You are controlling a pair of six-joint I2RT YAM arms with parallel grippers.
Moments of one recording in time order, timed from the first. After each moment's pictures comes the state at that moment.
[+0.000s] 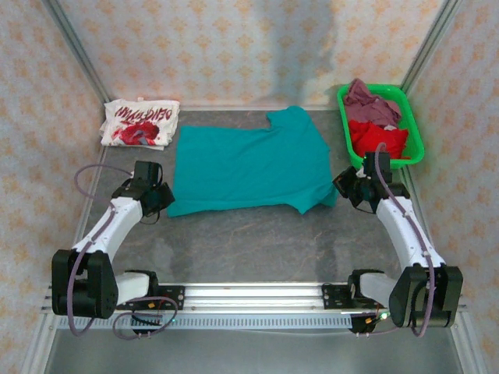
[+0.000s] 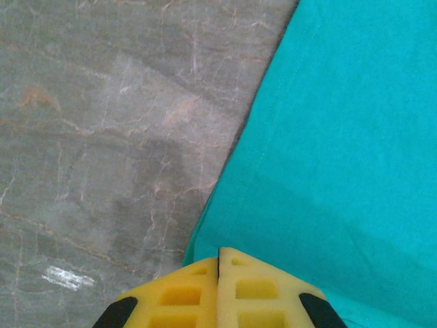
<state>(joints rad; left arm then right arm) 0.00 1.23 0.75 -0.60 -0.03 -0.57 -0.02 1.14 0.84 -0.59 -0.34 0.84</state>
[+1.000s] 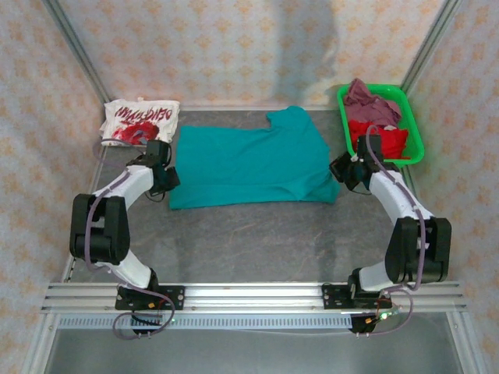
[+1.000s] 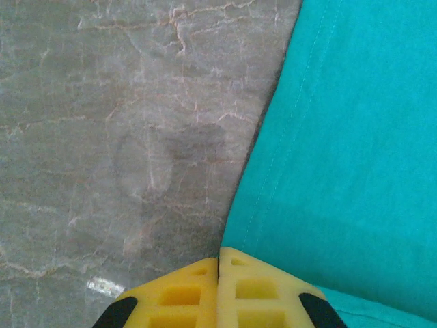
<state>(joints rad) 0.00 1.62 1.01 -0.56 -0.09 -0.45 -0.02 1.44 0.99 -0.48 -0.33 0.85</state>
